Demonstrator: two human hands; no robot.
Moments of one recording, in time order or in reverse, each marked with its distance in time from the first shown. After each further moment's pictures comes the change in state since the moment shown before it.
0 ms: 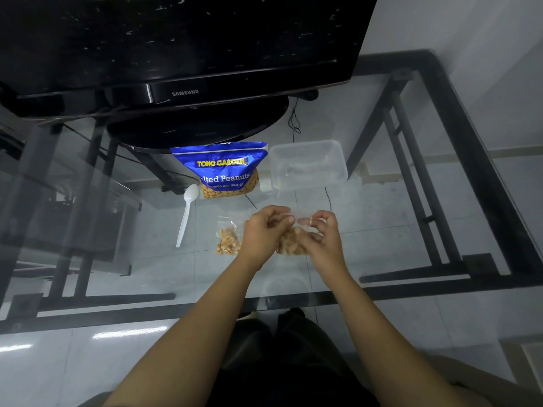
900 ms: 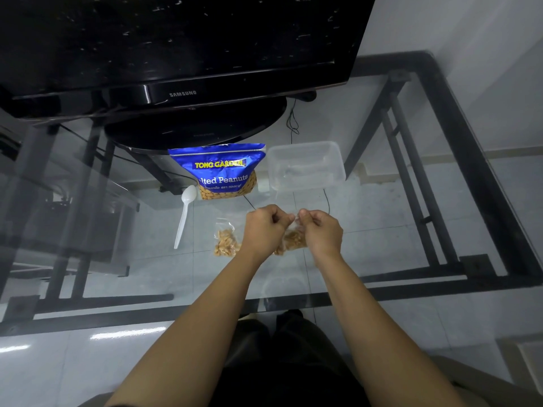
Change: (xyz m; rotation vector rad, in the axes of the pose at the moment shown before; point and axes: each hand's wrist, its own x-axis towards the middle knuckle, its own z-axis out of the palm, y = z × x) left_hand 0.010 0.014 0.003 0.385 0.071 0.115; right_hand 0.027 -0.017 0.012 -0.360 0.229 0.130
